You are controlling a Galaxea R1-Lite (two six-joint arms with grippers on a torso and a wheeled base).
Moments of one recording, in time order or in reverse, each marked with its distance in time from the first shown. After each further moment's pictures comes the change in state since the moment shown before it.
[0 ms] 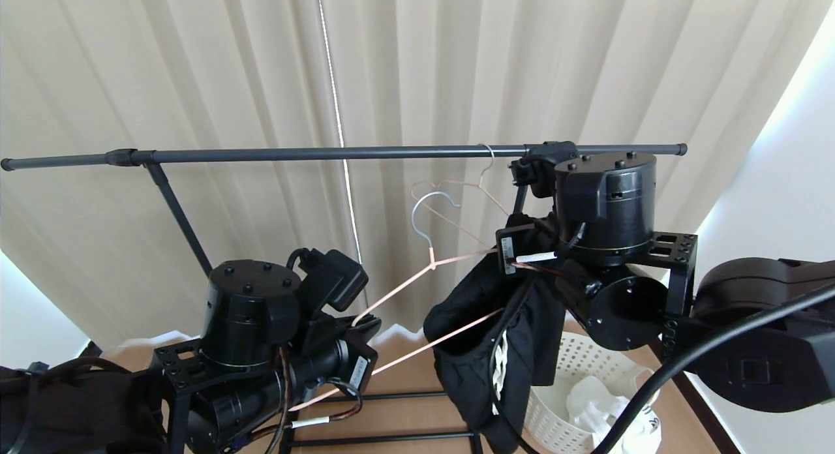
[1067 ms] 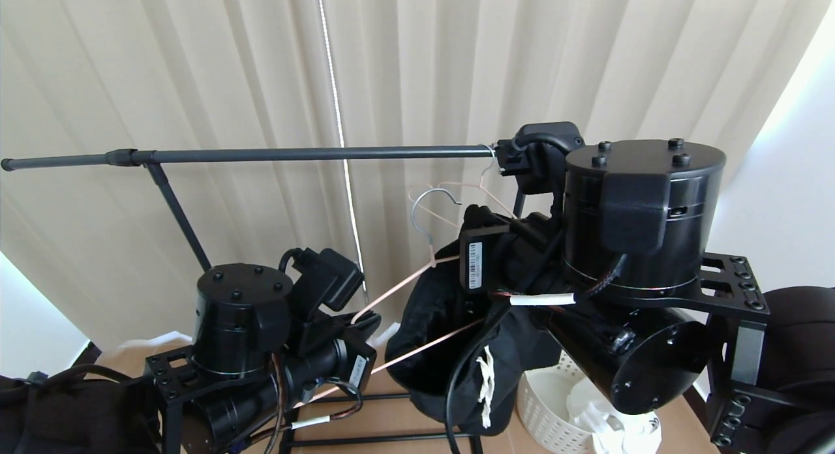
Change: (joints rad) left arm -0.004 -0.006 0.035 -0.078 0.010 -0.006; right arm 0.183 -0.054 -0.006 -0.037 0.009 0.090
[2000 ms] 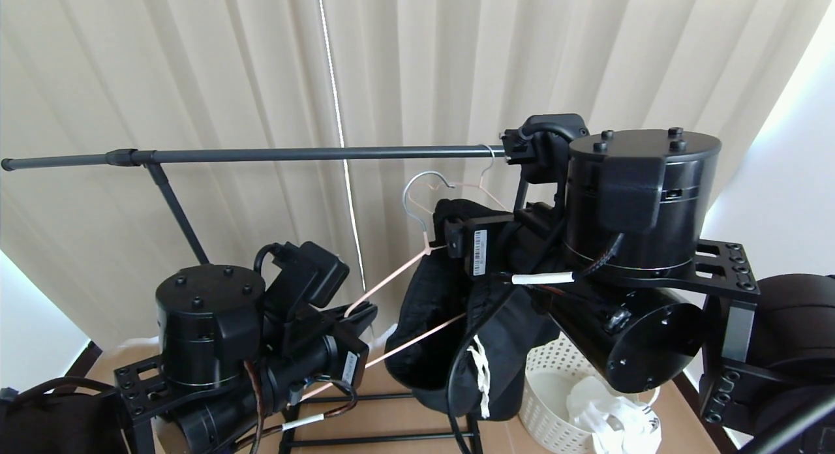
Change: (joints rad) left arm -0.003 -0.035 0.051 -0.107 -0.008 -0.011; right arm -0.031 0.008 -0.019 -0.005 0.005 0.003
